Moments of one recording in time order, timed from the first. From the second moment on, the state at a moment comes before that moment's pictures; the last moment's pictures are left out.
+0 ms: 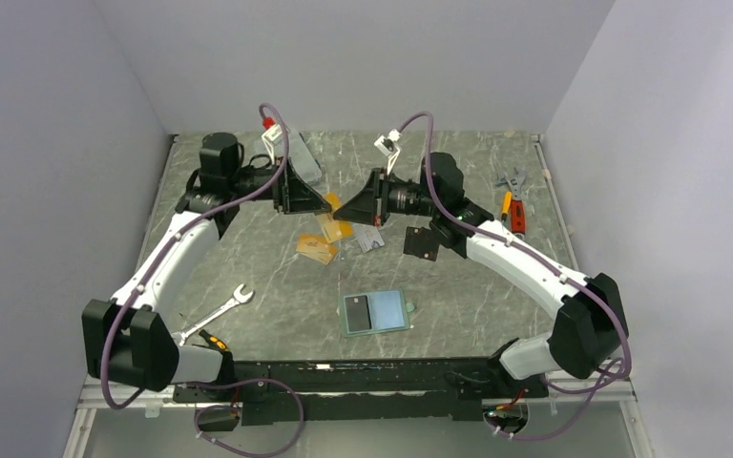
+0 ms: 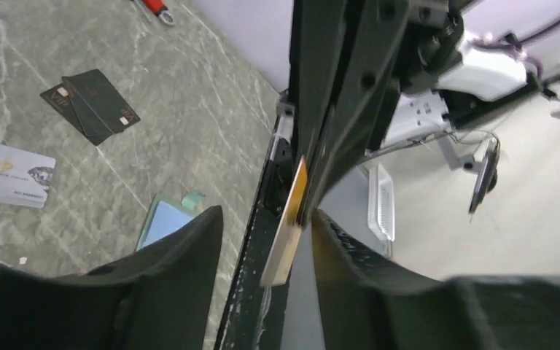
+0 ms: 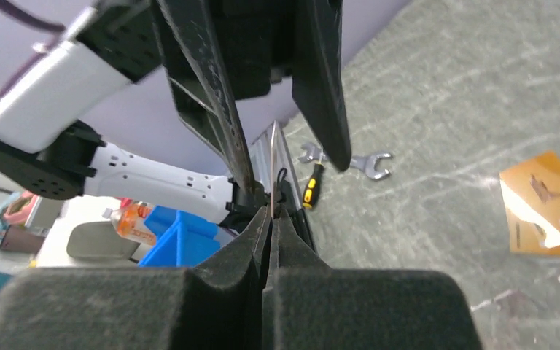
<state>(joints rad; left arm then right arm) -0.21 1.30 1.08 0.01 1.23 -0.62 0.62 1.41 1.11 0.25 -0.78 0.75</state>
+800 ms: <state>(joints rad) -0.94 1.64 1.16 -0.64 0.47 0.46 0.54 1.20 0.53 -0.27 -0.34 0.68</state>
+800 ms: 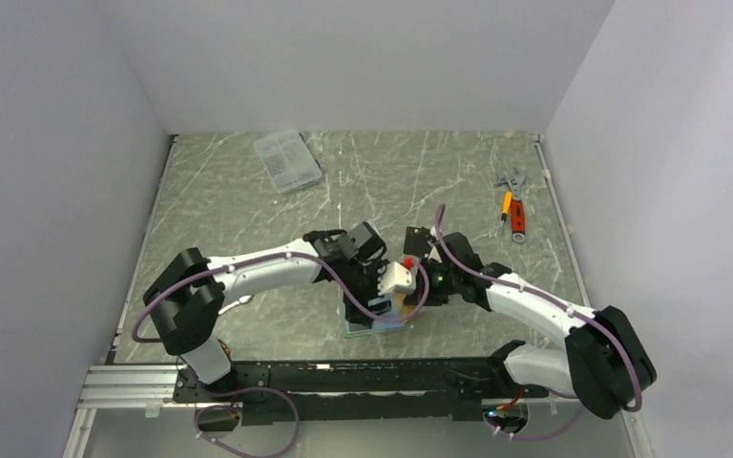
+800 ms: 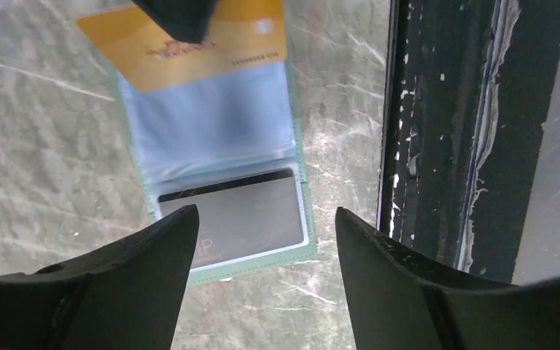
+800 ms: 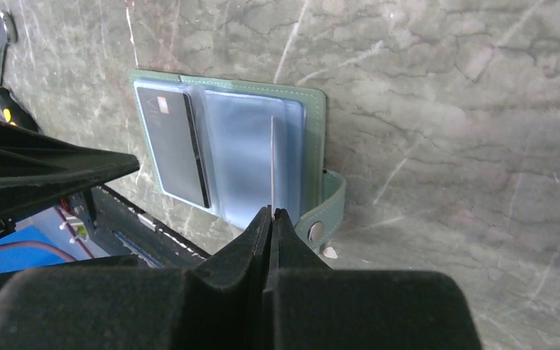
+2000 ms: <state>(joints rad) -0.82 1.52 1.16 -0.62 0.49 0.56 0.54 0.94 0.41 -0.25 -0.27 0.84</state>
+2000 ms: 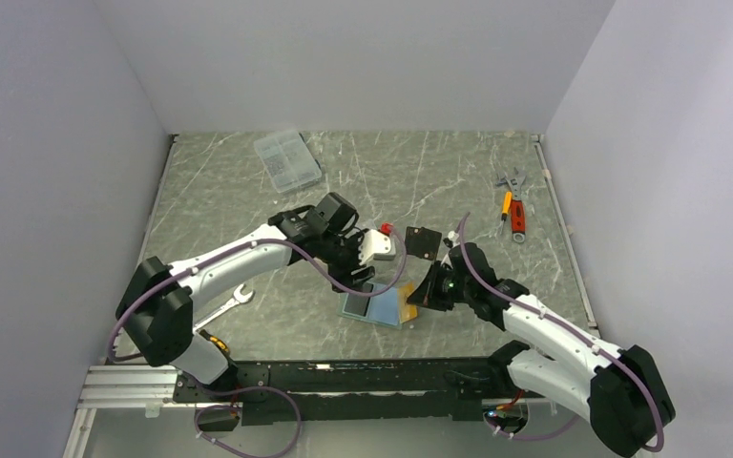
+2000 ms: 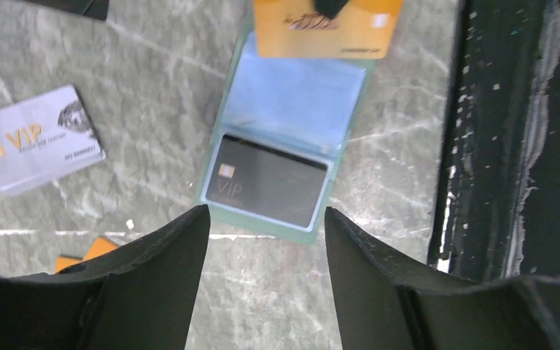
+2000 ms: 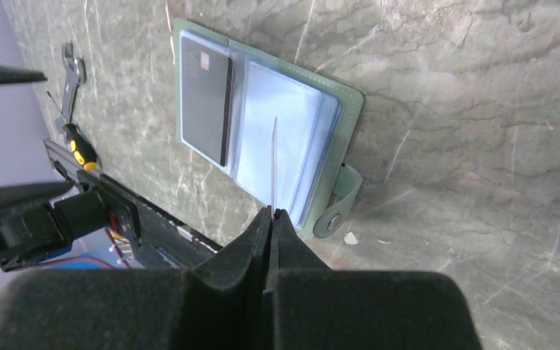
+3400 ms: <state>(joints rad) -0.81 1.67 1.07 -0.54 0.28 0.56 0.52 0.94 0.34 -0.25 -0.32 0.82</state>
